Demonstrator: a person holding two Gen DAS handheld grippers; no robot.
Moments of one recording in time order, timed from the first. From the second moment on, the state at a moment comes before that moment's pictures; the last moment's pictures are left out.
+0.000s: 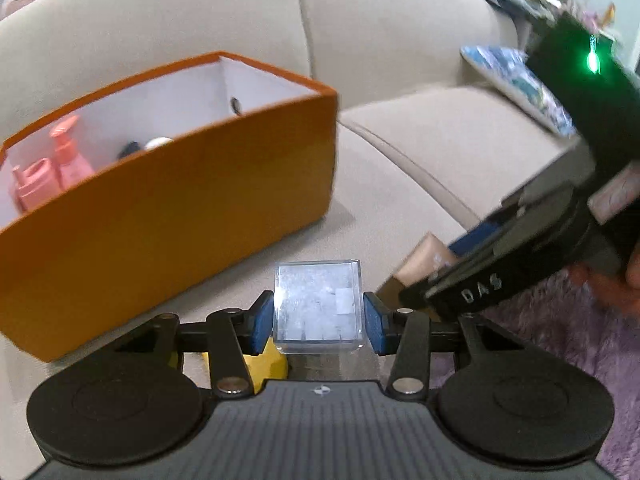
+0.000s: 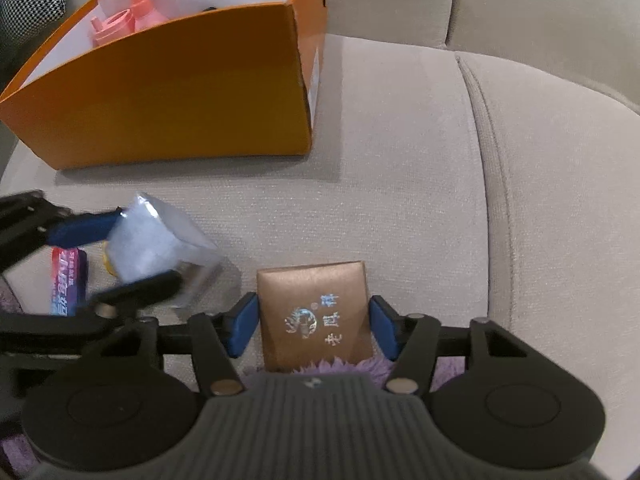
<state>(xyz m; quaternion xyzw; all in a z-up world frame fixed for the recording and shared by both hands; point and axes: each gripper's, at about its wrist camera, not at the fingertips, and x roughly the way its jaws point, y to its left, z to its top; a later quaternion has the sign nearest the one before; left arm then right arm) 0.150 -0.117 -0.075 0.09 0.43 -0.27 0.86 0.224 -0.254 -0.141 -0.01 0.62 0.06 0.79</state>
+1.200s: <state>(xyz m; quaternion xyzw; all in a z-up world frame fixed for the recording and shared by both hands) 0.278 -0.030 -0.006 -0.01 0.42 -0.22 0.88 0.365 -0.129 -0.044 -0.46 0.44 0.33 0.70</state>
